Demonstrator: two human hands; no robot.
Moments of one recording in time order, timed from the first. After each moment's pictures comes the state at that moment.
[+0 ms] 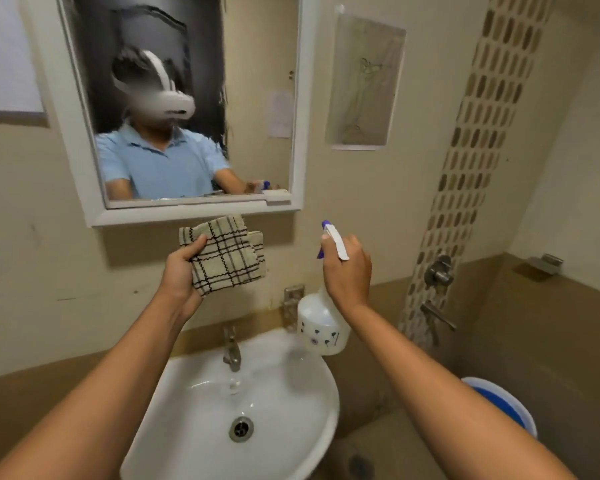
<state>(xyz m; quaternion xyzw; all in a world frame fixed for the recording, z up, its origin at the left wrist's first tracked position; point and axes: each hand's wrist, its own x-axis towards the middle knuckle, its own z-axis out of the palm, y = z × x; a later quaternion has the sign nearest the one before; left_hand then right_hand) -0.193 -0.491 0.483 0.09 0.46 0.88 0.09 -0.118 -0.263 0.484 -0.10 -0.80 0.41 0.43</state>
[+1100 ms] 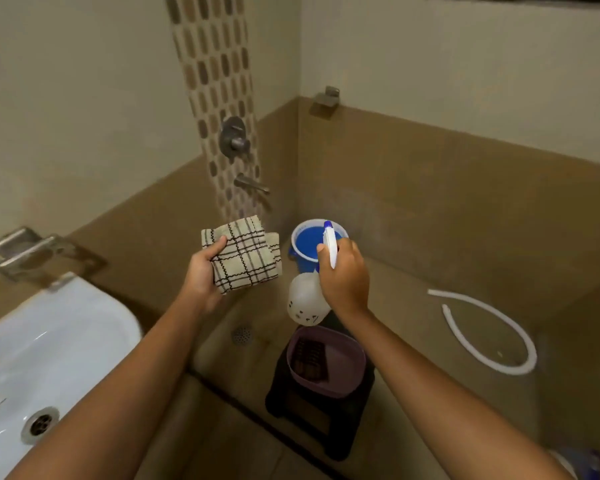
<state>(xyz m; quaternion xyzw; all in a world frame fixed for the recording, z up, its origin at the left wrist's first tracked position) -0.030 -0.099 0.309 0.07 0.50 0.72 0.46 0.150 0.019 0.283 -0.47 -0.76 0.24 0.38</state>
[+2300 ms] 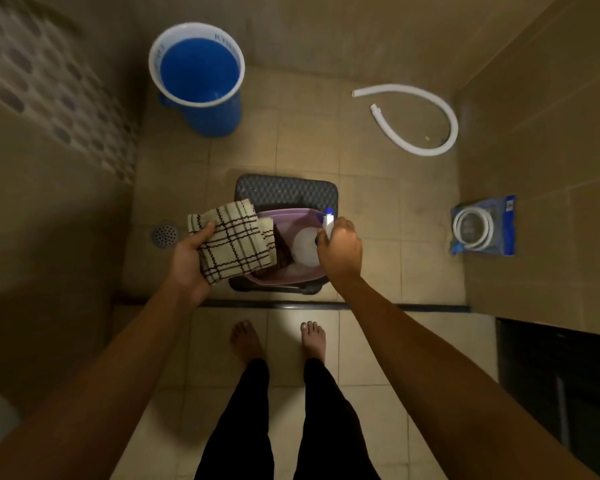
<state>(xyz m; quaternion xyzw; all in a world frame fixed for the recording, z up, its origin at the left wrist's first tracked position) -0.026 -0.006 0.044 0.01 0.57 0.45 0.68 0.210 0.037 -0.005 -0.76 -0.59 0.27 0.09</state>
